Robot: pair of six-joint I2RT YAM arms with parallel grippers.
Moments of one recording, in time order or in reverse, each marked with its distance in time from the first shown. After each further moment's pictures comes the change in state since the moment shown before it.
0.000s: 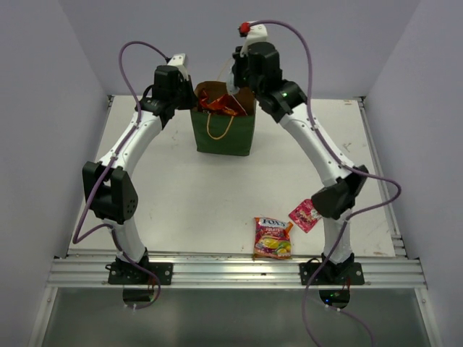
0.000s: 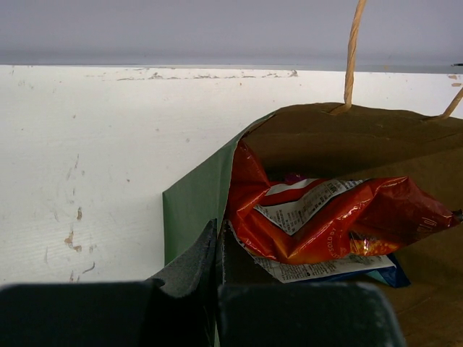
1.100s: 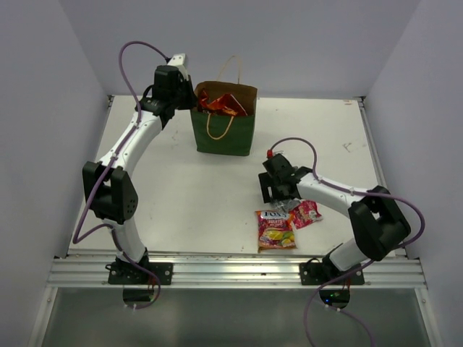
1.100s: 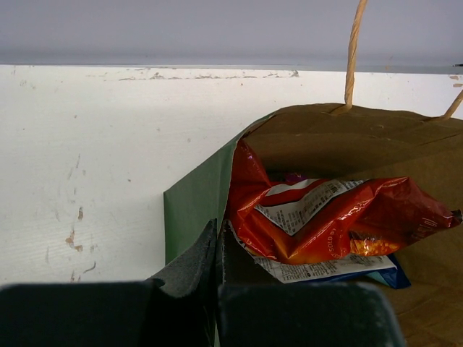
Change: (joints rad) left arm 0.000 0.000 -0.001 0.000 -0.004 0.000; right arm -0.001 -0.446 -1.469 0.053 -0.016 0.209
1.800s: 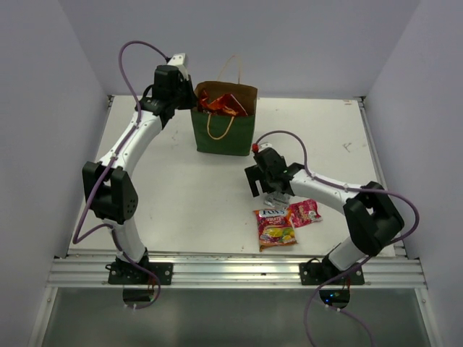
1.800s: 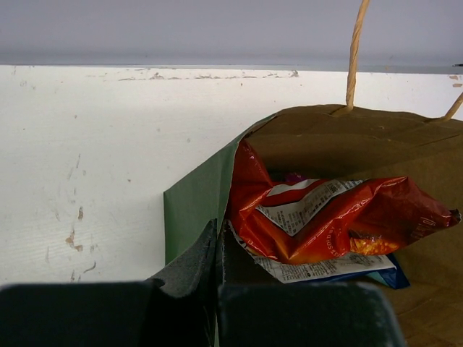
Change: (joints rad) left arm 0.000 0.000 0.005 -0.004 0.000 0.000; right arm 0.070 0.043 0.084 0.090 -0.019 -0.120
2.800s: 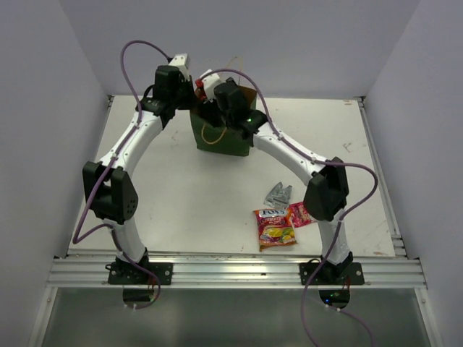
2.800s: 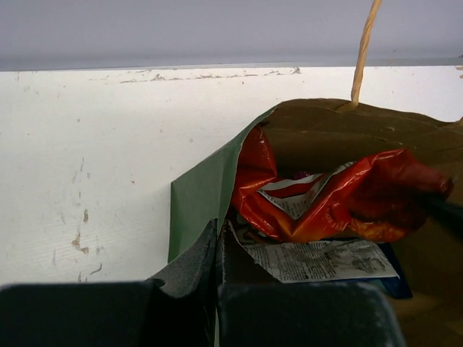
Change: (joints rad) left arm -0.005 0.000 -0.003 0.000 -0.002 0.033; right arm 0.054 0.512 1.012 0.106 0.098 -0.511
